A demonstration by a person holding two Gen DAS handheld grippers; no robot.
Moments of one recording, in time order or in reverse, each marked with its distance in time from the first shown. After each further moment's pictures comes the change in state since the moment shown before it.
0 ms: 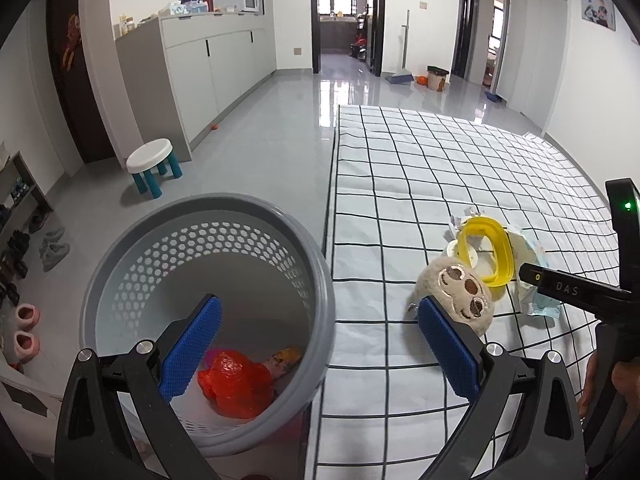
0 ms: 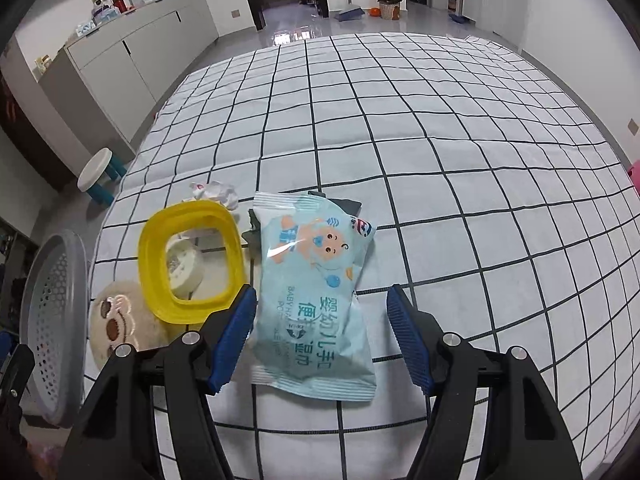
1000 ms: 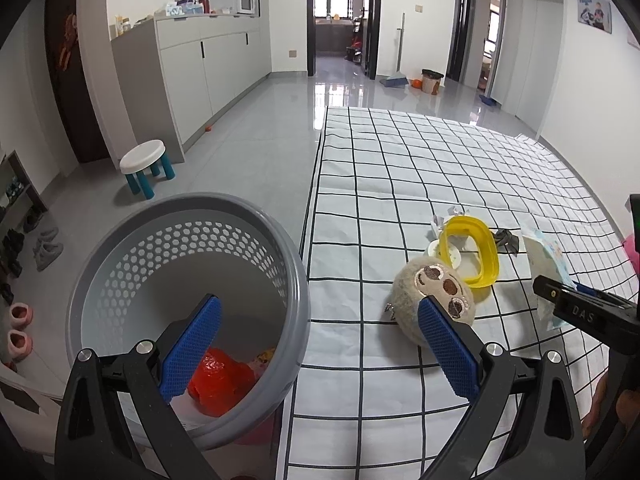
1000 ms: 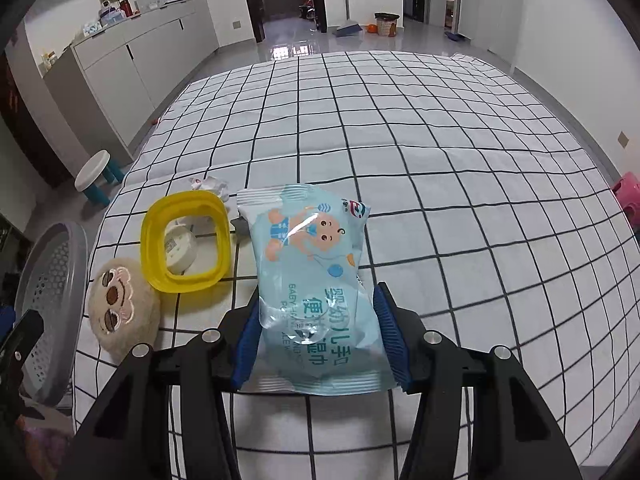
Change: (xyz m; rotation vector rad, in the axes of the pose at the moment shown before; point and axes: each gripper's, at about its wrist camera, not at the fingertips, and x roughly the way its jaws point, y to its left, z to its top) left arm -0.001 -0.015 -0.002 -0.005 -0.017 -0.022; right arm -0.032 -0.014 -0.022 -0.019 -0.065 -0.027
